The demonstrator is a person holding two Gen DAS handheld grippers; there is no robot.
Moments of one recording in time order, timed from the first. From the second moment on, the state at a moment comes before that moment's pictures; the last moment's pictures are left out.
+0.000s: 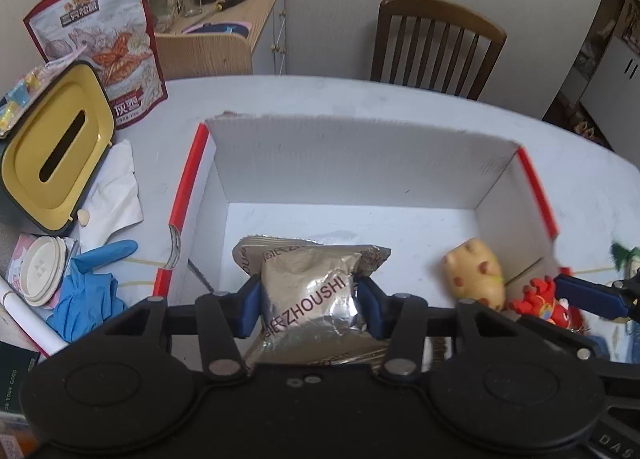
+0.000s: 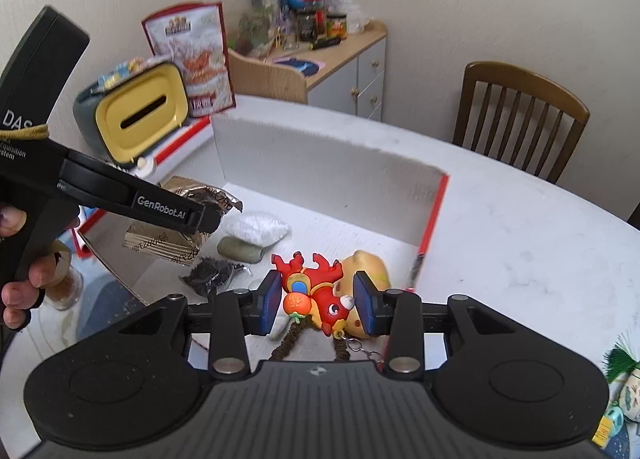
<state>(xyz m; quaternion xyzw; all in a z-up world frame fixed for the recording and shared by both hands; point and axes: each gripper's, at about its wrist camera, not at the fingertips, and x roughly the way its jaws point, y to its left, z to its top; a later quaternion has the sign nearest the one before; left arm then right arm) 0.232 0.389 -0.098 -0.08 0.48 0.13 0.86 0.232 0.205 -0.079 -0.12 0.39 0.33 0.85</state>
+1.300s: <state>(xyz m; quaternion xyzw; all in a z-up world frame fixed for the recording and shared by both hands) 0.239 0.389 -0.132 -0.06 0.53 0.12 0.84 0.237 0.224 -0.098 -0.13 0.42 0.35 0.82</state>
